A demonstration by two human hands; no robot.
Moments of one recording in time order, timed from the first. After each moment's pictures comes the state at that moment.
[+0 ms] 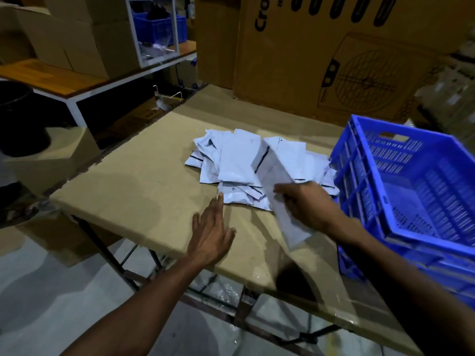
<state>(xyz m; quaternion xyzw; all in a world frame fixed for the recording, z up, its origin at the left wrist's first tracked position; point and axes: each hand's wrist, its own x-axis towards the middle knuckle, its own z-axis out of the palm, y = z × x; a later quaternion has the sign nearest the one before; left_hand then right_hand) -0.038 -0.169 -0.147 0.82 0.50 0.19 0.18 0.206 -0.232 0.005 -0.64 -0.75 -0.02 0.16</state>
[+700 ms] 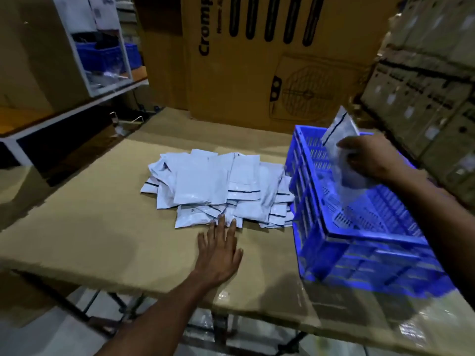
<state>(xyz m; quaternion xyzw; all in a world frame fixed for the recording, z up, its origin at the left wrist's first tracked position) 0.071 -0.190 -0.146 0.90 0.43 0.06 0.08 0.426 -0.272 0.113 -0.80 -0.57 -0.11 0.13</state>
